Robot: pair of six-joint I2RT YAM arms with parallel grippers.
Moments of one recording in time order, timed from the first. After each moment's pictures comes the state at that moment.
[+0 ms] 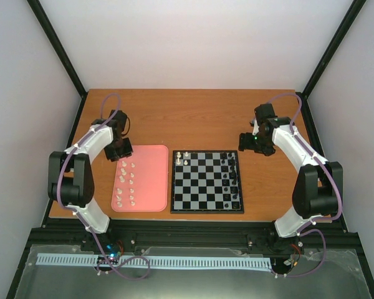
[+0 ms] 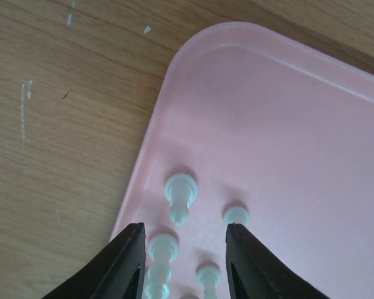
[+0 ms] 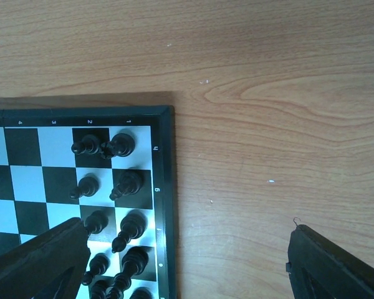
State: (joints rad) left arm -0.09 1.67 1.20 -0.96 -0.11 -0.52; right arm 0.16 1.60 1.24 -0.90 -0.13 0.23
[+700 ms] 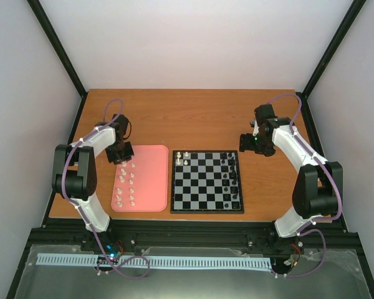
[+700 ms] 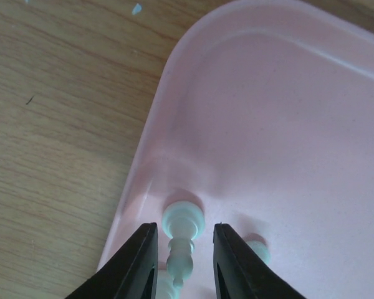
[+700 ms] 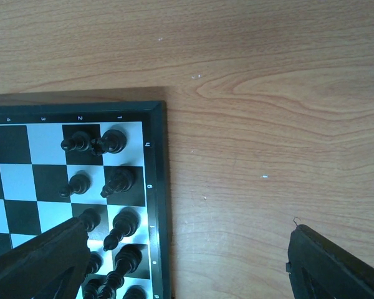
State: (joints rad) left arm -0.08 1.77 1.17 -0.87 -0.10 -0.51; right arm 0.16 1.60 1.24 -0.91 -0.11 0.23
